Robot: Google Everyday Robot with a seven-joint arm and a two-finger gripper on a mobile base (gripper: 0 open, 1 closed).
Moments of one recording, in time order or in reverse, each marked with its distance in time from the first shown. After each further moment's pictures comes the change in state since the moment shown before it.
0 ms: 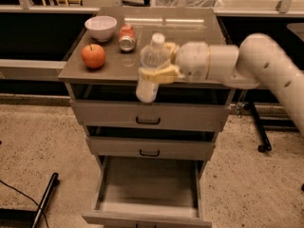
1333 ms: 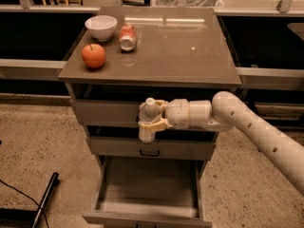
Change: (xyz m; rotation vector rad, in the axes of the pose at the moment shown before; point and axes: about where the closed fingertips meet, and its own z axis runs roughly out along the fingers) arm 0.204 0.036 0.022 -0.034 0.087 0.051
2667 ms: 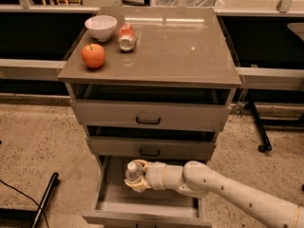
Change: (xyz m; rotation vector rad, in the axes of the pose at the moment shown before) arm 0.215 0.121 0.084 0.141 0.182 0.024
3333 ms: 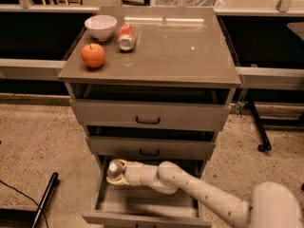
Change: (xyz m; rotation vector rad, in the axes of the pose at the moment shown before) arm 0.060 -0.018 0.125 -0.007 -0.121 -0.109
